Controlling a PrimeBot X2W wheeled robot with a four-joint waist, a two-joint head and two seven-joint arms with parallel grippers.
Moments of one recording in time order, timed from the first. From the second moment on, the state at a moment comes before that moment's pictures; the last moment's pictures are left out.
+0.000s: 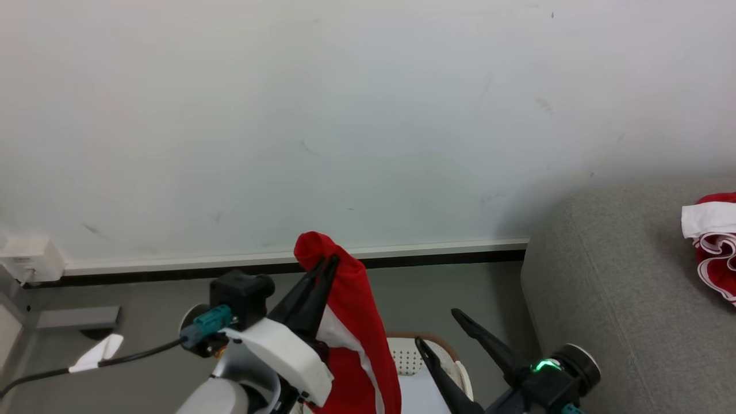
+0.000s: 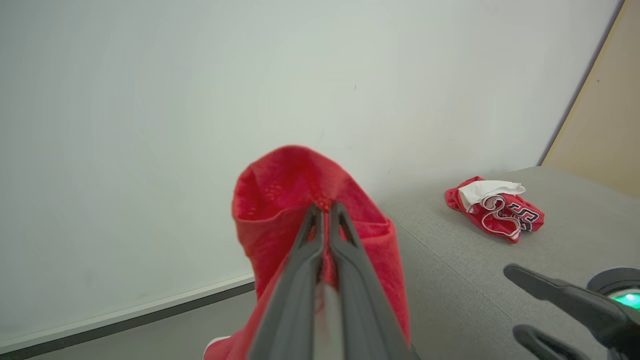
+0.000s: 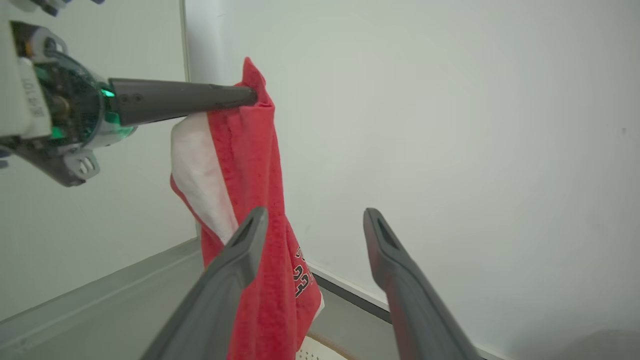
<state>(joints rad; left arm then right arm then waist) -0.31 0.28 -0.52 0.01 -0.51 0.09 0.02 -0.19 -0.13 0.58 0.20 0.28 0.13 -0.26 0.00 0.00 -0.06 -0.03</state>
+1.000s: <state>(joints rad) -0.33 0.25 -0.65 -0.06 -0.51 0.05 0.09 -0.42 -0.16 0.77 0.42 0.50 0.13 -0.26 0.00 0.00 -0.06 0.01</state>
